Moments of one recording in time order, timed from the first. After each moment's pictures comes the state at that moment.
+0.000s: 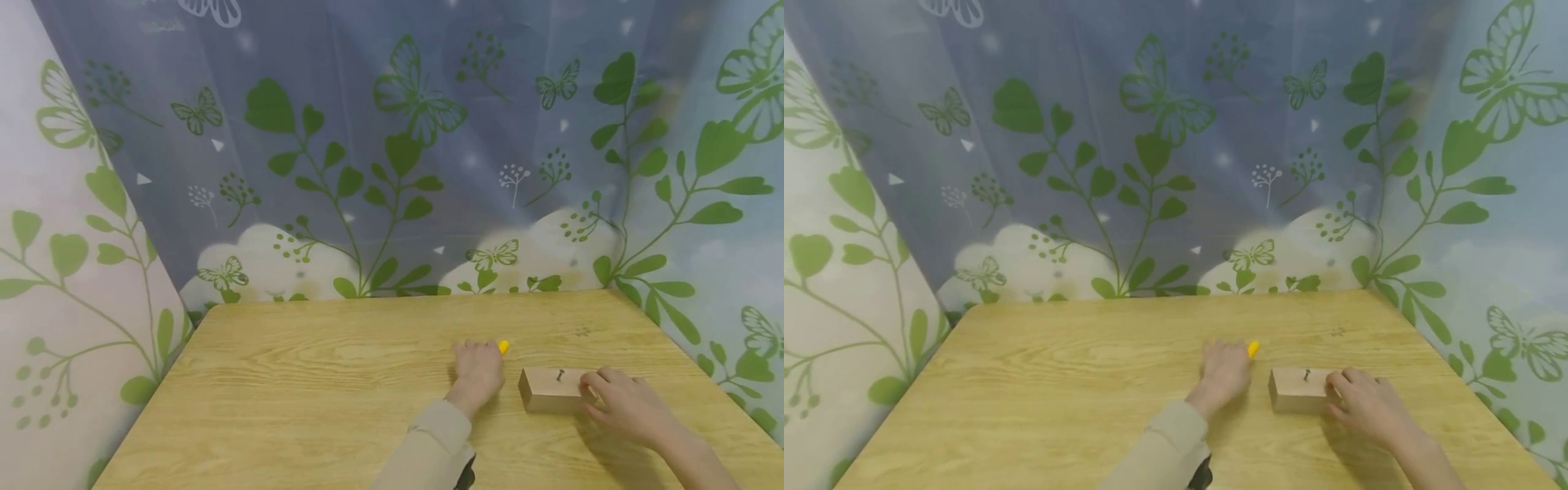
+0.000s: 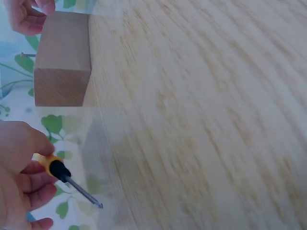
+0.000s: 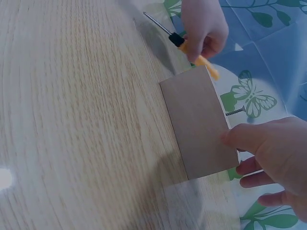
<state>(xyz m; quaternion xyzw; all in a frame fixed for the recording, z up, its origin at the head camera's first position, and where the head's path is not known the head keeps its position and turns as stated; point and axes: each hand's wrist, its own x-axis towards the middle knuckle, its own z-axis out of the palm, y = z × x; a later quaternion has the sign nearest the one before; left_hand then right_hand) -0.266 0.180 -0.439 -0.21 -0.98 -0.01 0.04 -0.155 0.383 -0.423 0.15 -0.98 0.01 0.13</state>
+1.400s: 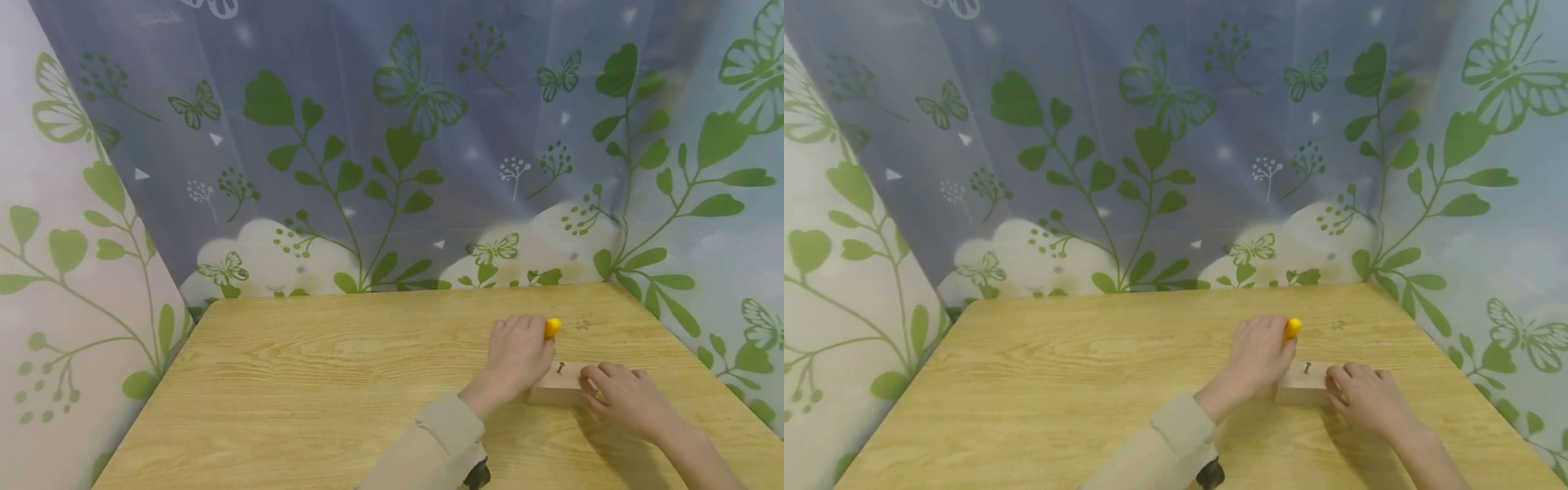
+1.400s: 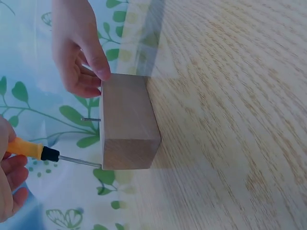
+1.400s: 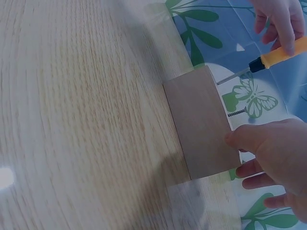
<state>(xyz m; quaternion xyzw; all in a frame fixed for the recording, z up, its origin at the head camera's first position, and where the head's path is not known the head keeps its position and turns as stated) -0.231 0.194 -0.385 -0.34 -0.89 -0.13 0.27 -0.153 0.382 -0.423 0.14 -0.98 0.00 0.13</state>
